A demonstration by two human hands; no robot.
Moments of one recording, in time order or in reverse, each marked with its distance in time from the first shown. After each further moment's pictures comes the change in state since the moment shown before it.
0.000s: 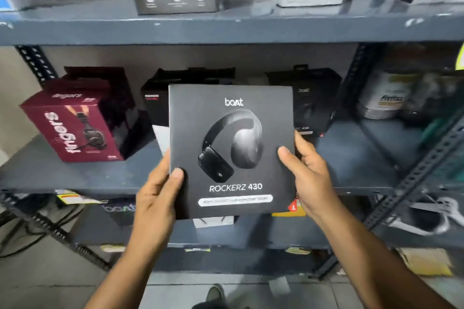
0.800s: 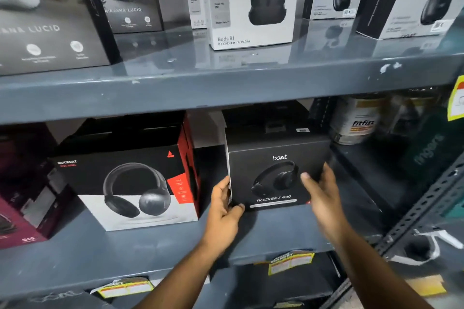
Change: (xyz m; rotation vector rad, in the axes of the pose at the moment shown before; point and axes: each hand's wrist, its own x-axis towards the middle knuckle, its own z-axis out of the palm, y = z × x) left_hand 0.127 -0.157 0.166 0.023 -0.320 -0.203; right_hand 0.107 0.073 -0.131 -0.006 0.389 0.090
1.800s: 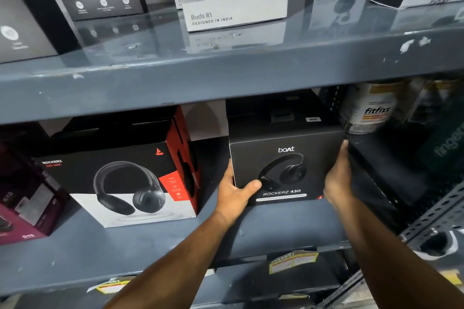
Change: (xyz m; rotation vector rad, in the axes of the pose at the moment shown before) left_hand 0.057 -0.016 0.022 0.078 0.054 -0.084; right_hand 0.065 -0.006 -0.003 0.167 0.302 0.192
